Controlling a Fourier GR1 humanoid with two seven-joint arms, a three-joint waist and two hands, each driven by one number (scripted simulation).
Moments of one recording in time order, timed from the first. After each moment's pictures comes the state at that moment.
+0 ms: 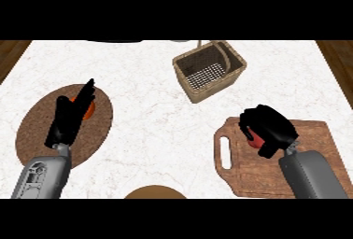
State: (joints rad) left arm -0.24 0.19 0.06 -1.37 -0.13 -0.03 0.23; right arm -0.29 -0.24 0.13 -1.29 1.24 0.15 -0.47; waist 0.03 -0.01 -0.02
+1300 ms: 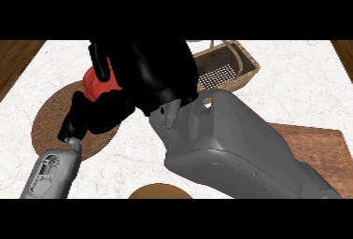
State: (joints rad) left arm -0.30 0.16 0.03 -1.31 -0.15 -0.04 0.22; right arm -1.17 0.00 0.40 -1.51 0.50 0.04 0.89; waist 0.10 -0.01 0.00
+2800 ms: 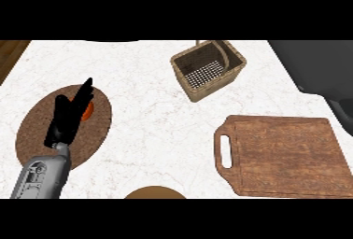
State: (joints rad) left arm -0.25 0.18 0.07 -1.37 -0.14 -0.02 0.23; right arm -1.81 -0.26 0.27 -0.60 0.55 0.23 0.75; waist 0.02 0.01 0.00
